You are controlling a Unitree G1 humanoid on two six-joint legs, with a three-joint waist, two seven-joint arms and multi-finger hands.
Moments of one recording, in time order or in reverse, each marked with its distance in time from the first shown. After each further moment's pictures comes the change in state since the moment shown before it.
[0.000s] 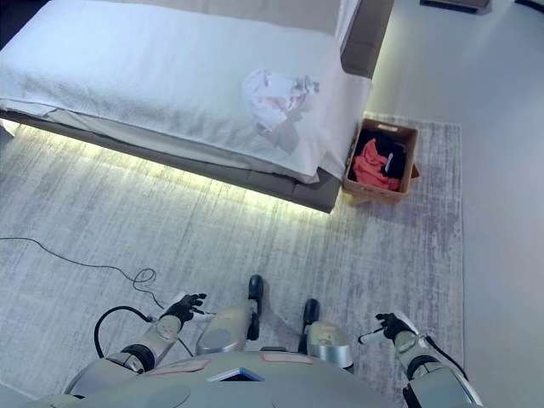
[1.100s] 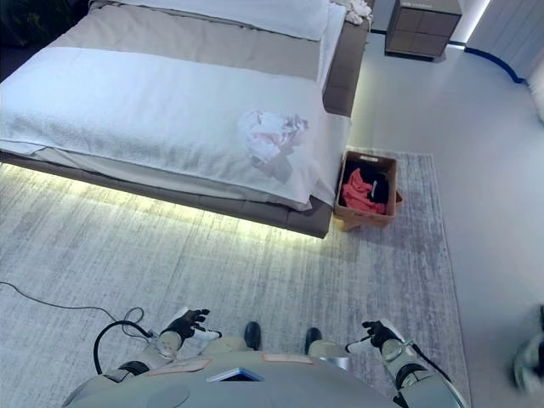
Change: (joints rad) left arm 0.086 0.015 -0.036 -0.043 0.022 -0.013 -0.015; right arm 0.043 0.076 0.004 -0.023 -0.024 -0.003 -0.006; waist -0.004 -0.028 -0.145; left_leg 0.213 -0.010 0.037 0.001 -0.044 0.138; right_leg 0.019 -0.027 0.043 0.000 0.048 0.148
